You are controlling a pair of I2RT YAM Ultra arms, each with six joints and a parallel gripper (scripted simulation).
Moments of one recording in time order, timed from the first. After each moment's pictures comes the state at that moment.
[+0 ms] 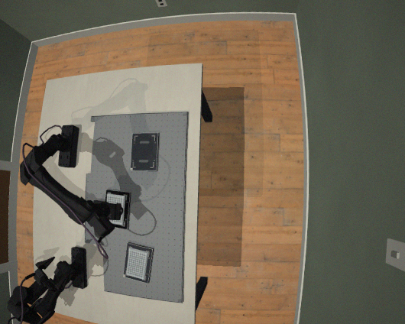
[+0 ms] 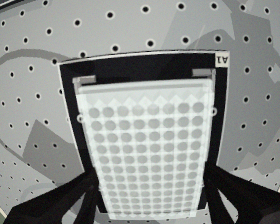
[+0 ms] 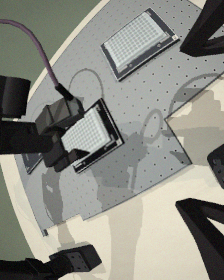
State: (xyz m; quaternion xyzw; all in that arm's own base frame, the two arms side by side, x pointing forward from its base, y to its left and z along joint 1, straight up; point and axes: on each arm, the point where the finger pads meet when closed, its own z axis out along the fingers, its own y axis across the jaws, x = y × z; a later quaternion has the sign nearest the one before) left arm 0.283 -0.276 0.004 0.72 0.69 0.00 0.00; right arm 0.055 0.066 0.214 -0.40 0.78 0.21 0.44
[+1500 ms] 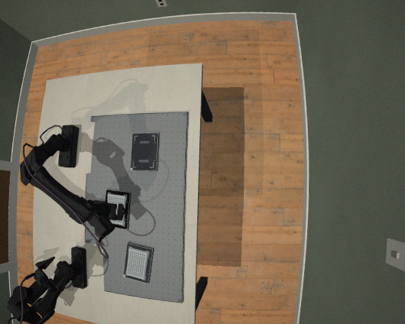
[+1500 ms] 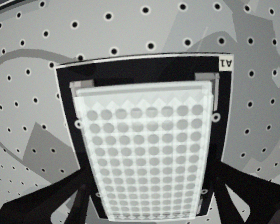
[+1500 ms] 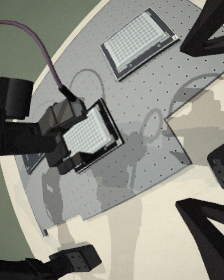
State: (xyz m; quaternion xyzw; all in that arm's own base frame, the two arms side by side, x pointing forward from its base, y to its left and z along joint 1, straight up) left arm 0.282 -0.277 -0.003 0.72 0.69 0.00 0.01; right arm 0.055 0.066 0.214 -0.40 0.78 0.21 0.44
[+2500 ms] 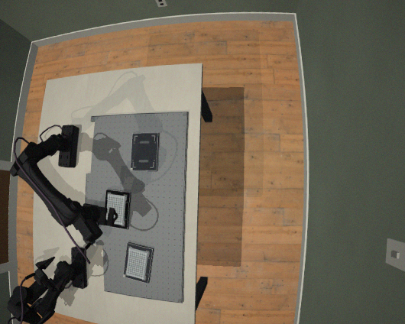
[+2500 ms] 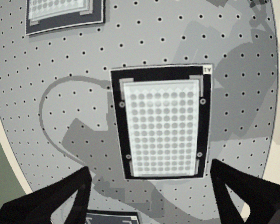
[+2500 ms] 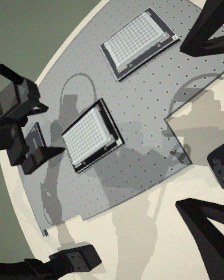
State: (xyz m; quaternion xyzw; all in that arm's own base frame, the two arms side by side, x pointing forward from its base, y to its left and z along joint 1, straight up) left arm 0.292 -0.292 0.088 0.72 0.69 0.00 0.04; right arm 0.055 0.066 0.214 -0.40 0.78 0.21 0.44
